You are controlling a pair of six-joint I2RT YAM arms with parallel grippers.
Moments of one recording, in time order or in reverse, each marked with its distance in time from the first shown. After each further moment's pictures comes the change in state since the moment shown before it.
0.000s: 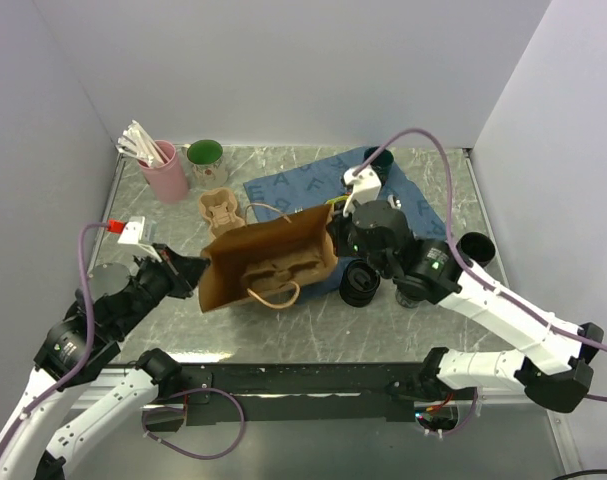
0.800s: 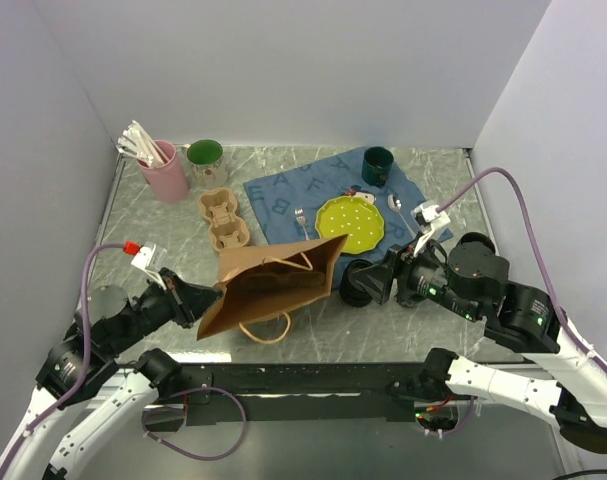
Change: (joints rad) left arm 0.000 -0.168 -0.155 -0.010 0.278 -0.027; right arm 0.017 -0.421 -0.128 -0.194 -0.286 0.149
